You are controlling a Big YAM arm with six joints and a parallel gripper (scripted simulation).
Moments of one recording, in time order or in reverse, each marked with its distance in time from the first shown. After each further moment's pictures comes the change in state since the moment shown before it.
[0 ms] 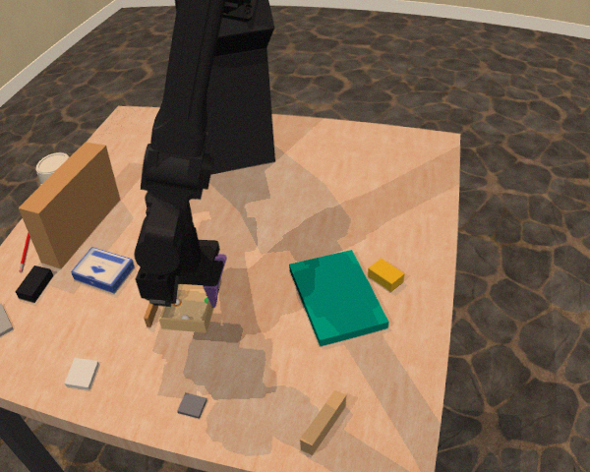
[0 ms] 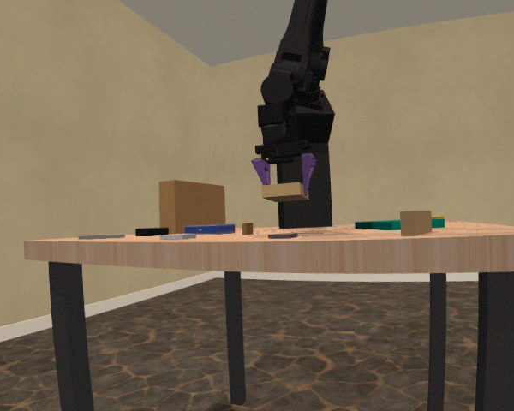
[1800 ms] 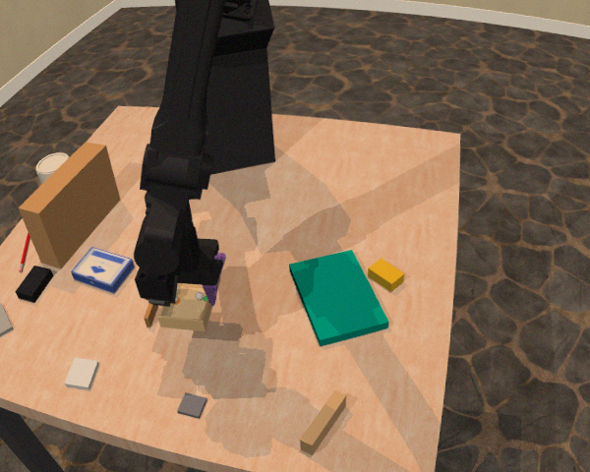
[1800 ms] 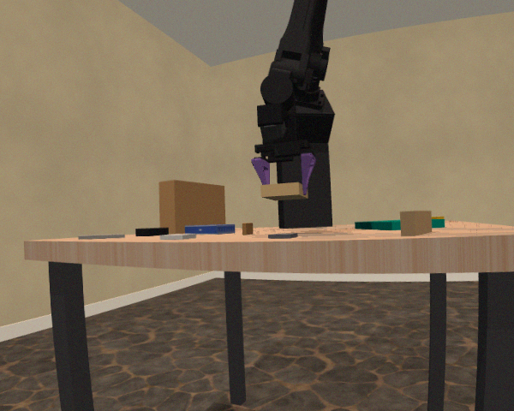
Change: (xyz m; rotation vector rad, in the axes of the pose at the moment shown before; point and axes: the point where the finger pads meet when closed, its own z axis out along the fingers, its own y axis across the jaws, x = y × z) arm 0.002 -0.002 -0.002 0.012 0.019 0.006
